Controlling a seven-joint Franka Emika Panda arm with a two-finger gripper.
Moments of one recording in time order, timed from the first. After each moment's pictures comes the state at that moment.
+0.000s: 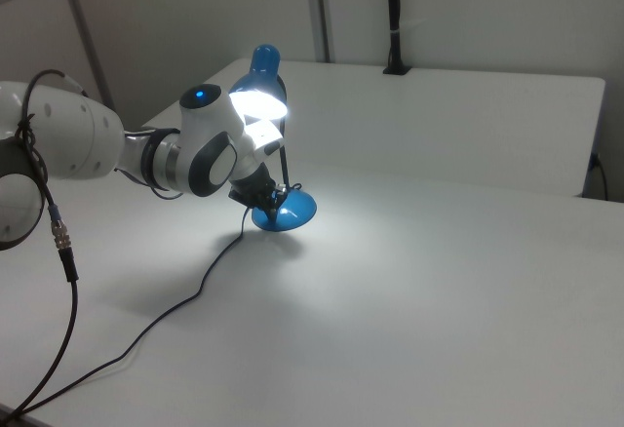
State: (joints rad) arm 0.08 0.53 -0.03 -1.72 0.02 2.63 -0.22
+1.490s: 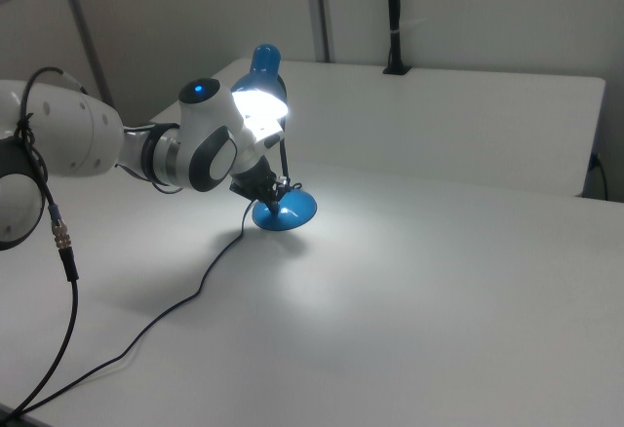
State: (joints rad) arm 0.08 0.53 -0.03 -1.69 0.02 2.64 -0.21
